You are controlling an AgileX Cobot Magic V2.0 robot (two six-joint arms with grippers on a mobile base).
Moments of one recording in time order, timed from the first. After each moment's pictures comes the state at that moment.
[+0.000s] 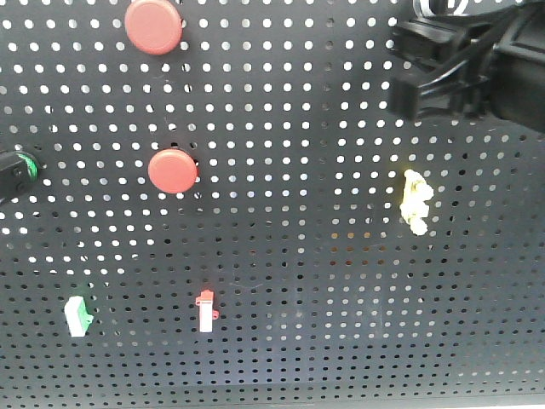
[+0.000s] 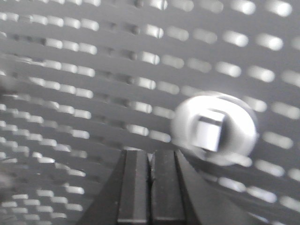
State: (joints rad) left arm -0.52 0.76 -0.98 -0.58 0.24 0.70; right arm 0.47 1.16 -1.38 -0.07 0.20 -0.05
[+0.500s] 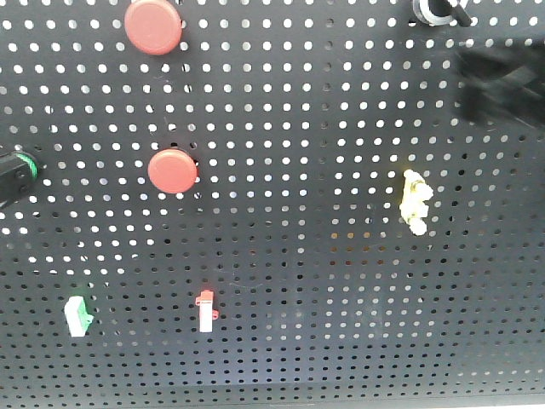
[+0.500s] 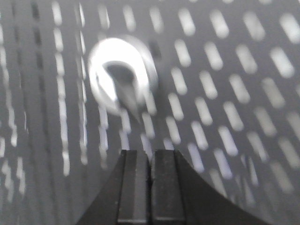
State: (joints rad) left arm -0.52 0.76 -0.98 -0.57 0.25 0.70; right arm 0.38 1.07 -1.38 -0.07 0.45 -0.01
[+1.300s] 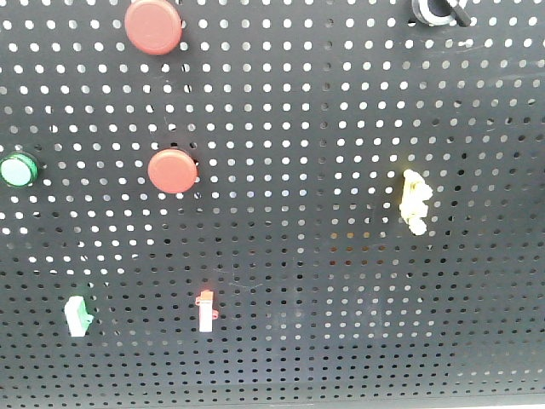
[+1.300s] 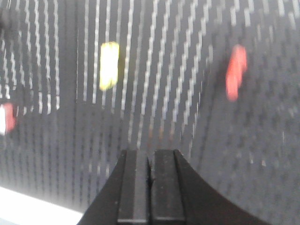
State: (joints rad) left arm -0.45 0.44 -0.54 -0.50 0.27 0.64; right arm 0.38 0.13 -0.54 -0.17 0.48 0.01
